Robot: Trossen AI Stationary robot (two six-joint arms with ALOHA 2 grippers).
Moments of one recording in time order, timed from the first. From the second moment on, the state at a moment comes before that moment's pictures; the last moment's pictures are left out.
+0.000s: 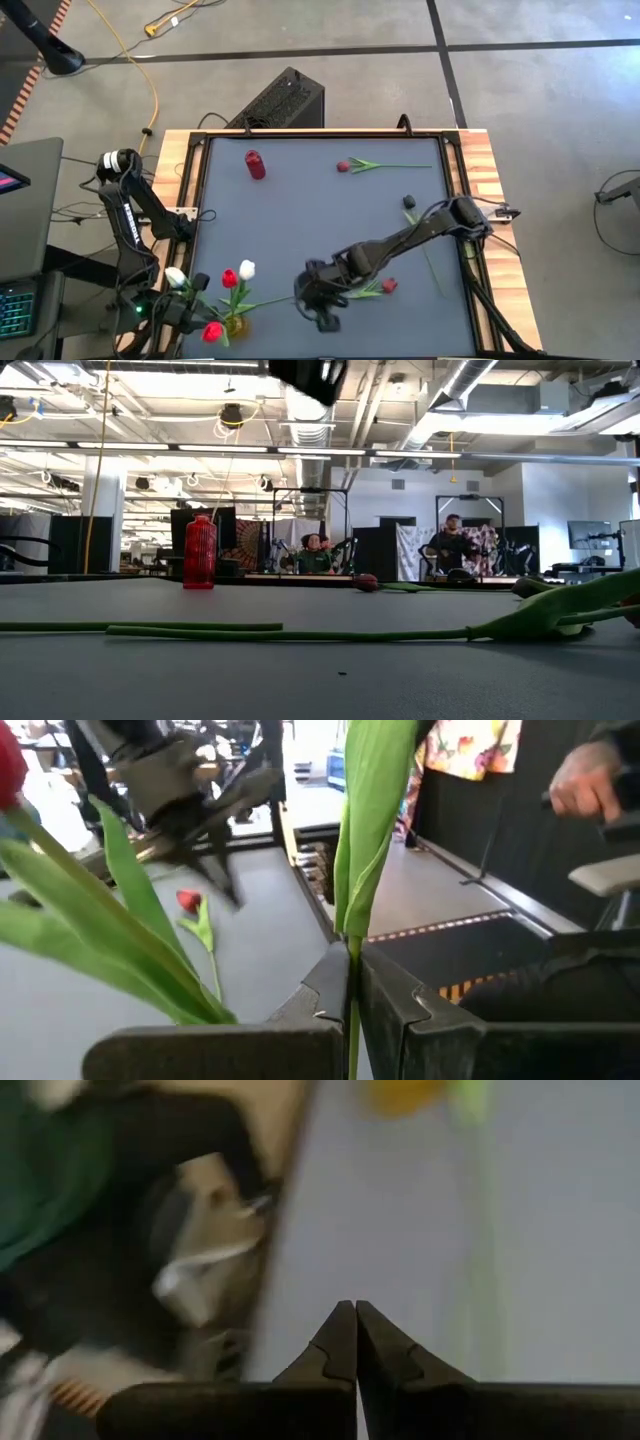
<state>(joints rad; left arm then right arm) -1.32 1.23 0.66 0.25 -1.02 -0.32 0.40 2.10 1.84 -0.59 -0.19 0.34</state>
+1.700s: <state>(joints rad) -1.32 1.02 0.71 0.18 -0.85 -0.35 0.46 2.10 1.82 -0.66 -0.21 0.41</state>
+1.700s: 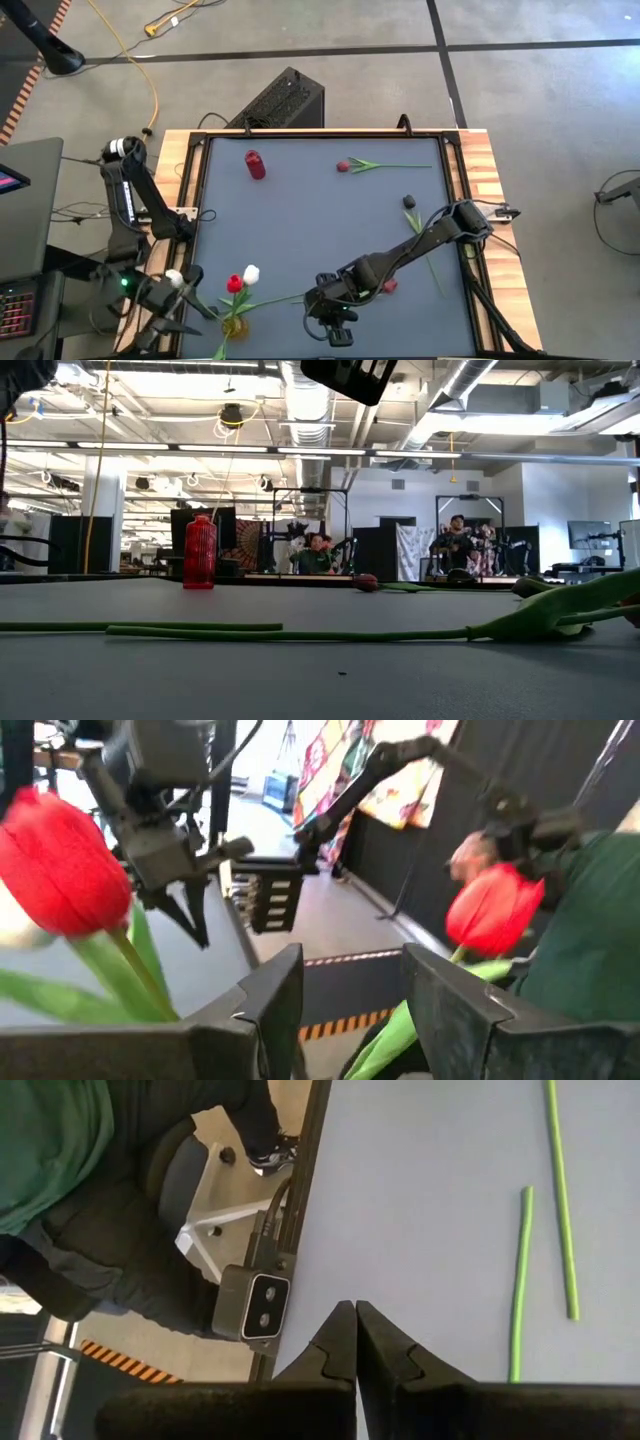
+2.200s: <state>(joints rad) -1.32 0.77 0.71 0.23 -0.82 -0.22 0.44 2.10 1.83 -0.70 -0.21 0.37</state>
